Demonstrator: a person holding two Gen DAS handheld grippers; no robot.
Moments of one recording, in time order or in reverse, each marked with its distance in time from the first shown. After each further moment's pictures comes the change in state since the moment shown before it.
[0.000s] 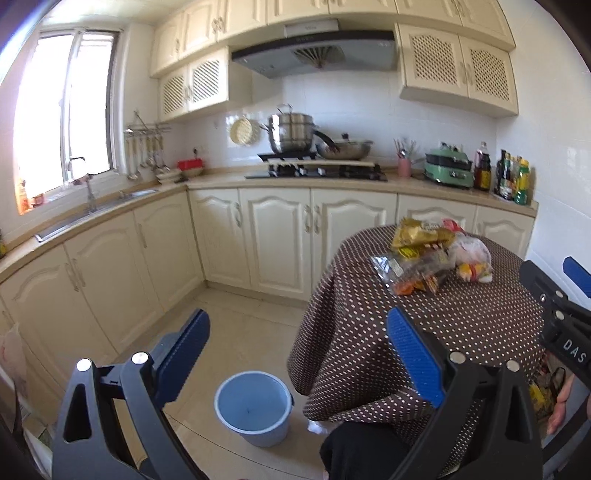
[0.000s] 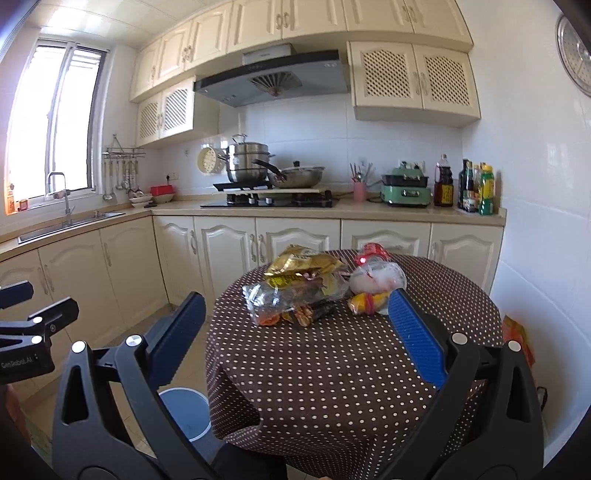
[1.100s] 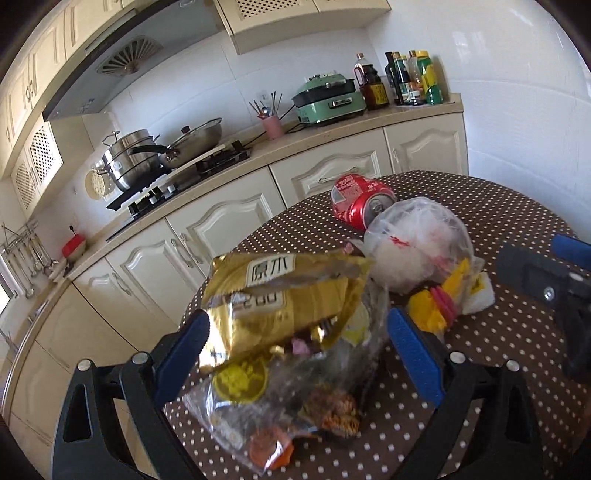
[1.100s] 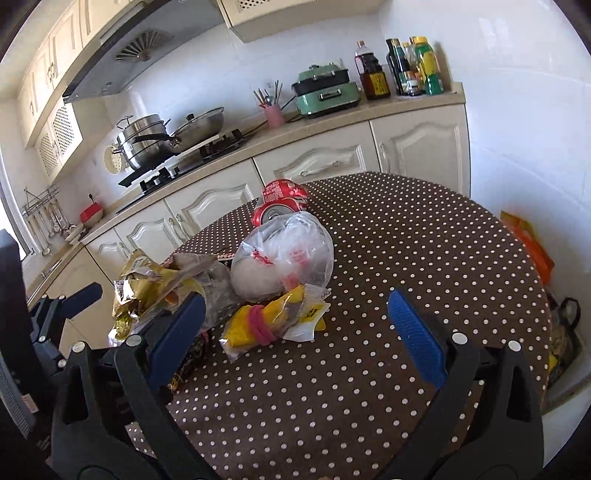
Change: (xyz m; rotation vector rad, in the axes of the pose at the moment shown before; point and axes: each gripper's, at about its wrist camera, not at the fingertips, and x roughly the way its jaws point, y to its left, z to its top) left arm 0.253 -0.248 0.071 0.502 0.062 -0.240; right arm 0.188 -0.153 -0.004 0.395 0.263 -0.122
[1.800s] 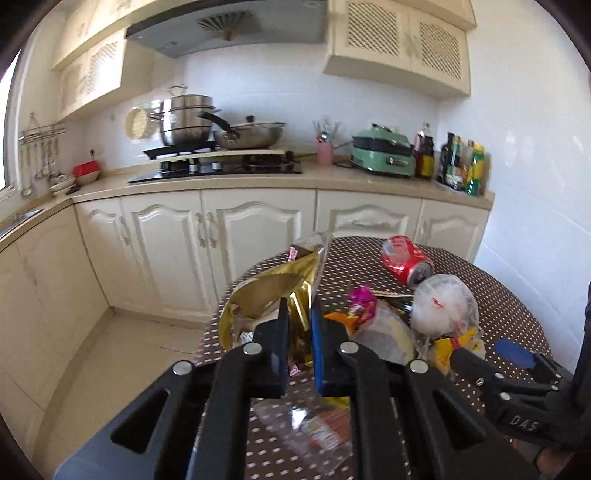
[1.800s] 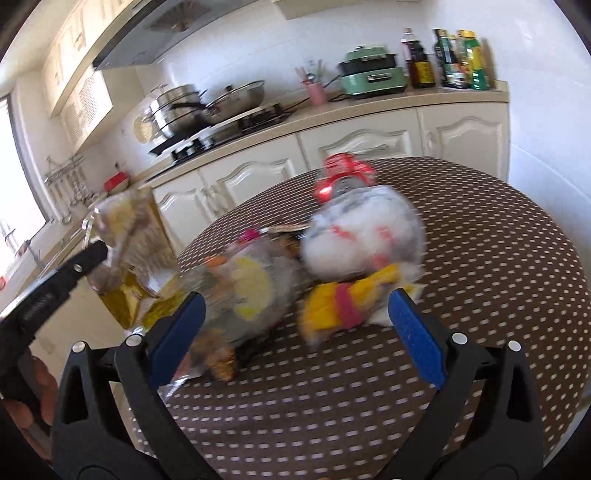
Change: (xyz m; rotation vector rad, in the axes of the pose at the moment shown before) left arm -0.054 0.125 -0.037 -0.424 -0.099 -0.069; right arm 0.015 0.079 -0.019 -0.130 0.082 0.104
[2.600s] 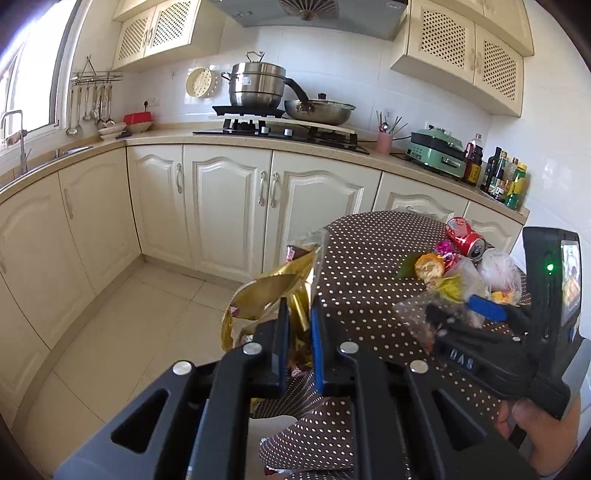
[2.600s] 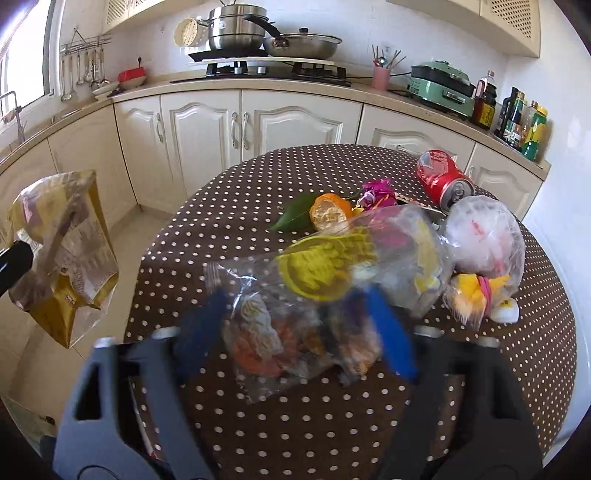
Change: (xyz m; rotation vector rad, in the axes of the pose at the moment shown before) left arm -0.039 0.113 -0.076 -0.159 0.070 0.087; right arm 0.062 0.117 -0.044 -0.351 0.127 -0.163
